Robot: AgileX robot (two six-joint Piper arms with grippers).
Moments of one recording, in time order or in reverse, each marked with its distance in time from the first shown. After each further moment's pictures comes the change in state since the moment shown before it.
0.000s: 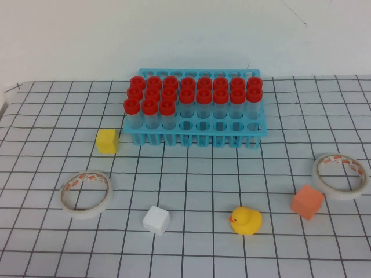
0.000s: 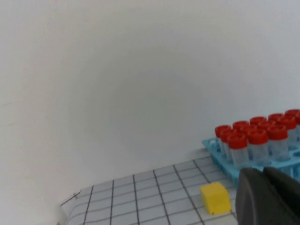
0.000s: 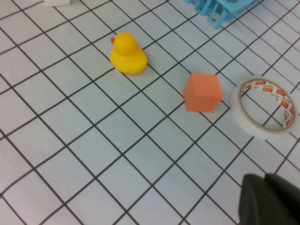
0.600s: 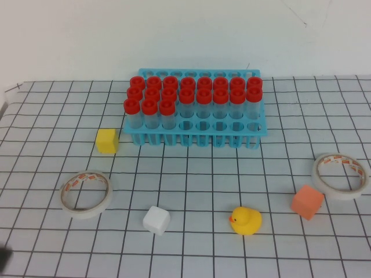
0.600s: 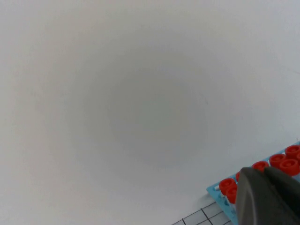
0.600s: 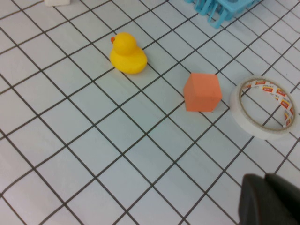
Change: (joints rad) right arm 0.000 0.000 0.000 0.000 0.000 0.000; left arm -0.050 0.435 -0.428 0.292 0.054 -0.077
